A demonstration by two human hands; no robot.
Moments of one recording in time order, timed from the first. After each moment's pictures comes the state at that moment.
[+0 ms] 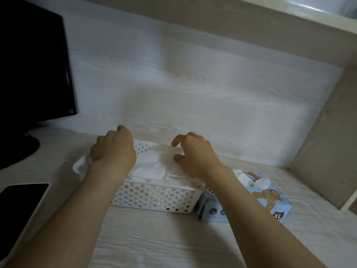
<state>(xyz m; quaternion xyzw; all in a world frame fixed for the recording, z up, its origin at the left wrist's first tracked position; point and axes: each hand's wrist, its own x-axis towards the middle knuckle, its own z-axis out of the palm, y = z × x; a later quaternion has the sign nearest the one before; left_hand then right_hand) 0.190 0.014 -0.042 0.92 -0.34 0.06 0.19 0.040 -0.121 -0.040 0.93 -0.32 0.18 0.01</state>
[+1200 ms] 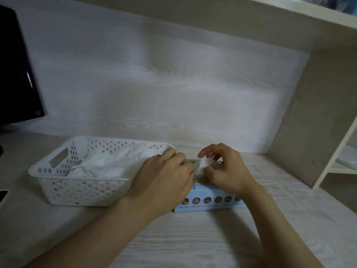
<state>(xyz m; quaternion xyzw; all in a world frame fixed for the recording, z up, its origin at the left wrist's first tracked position) 0.063 -0.024 -0.089 0.59 -0.70 0.32 0.23 -0.108 -0.154 -0.071 0.87 -0.33 0.33 -0.16</state>
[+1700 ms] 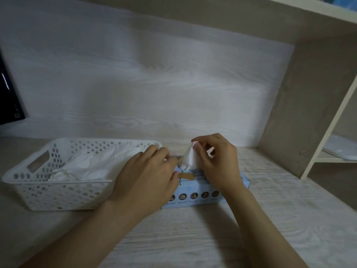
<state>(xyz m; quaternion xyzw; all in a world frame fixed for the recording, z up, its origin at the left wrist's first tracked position) 0.062 -0.029 -0.093 0.64 -0.67 0.30 0.22 -0.103 -0.163 -0.085 0.80 -0.29 0.52 -0.09</state>
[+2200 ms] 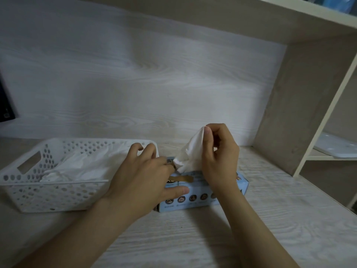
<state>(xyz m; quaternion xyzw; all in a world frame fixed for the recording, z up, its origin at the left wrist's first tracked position) 0.058 -0.026 -0.083 0.65 -0.70 0.28 0.12 -0.097 -0.142 -0.073 0.70 -0.26 0.65 -0.14</state>
